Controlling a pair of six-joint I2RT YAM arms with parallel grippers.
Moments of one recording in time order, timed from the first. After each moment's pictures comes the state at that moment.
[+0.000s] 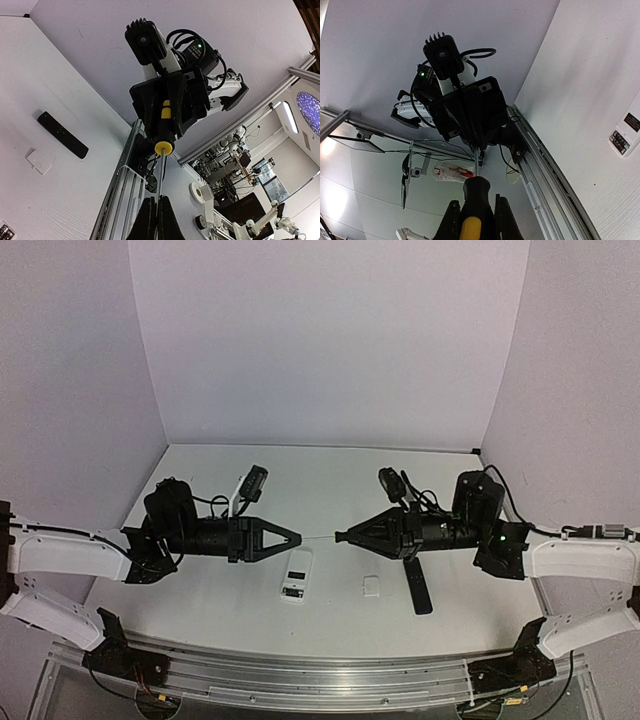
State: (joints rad) left arm -0.92 1.24 0.57 0.69 0.65 -0.83; right arm 0.85 1.21 0.66 0.45 -0.69 1.11
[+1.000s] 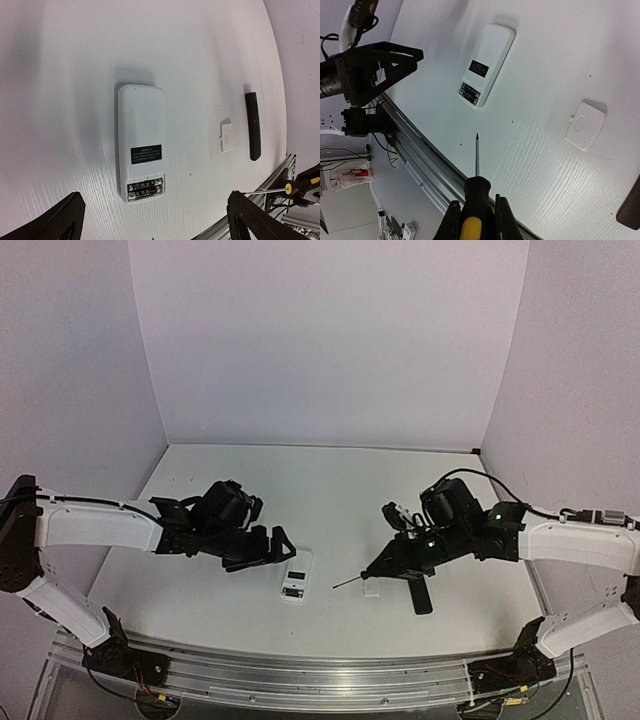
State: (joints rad) left arm -0.91 1.44 0.84 -0.22 0.07 -0.89; right arm 0.85 1.27 0.82 -0.36 -0.39 0.74
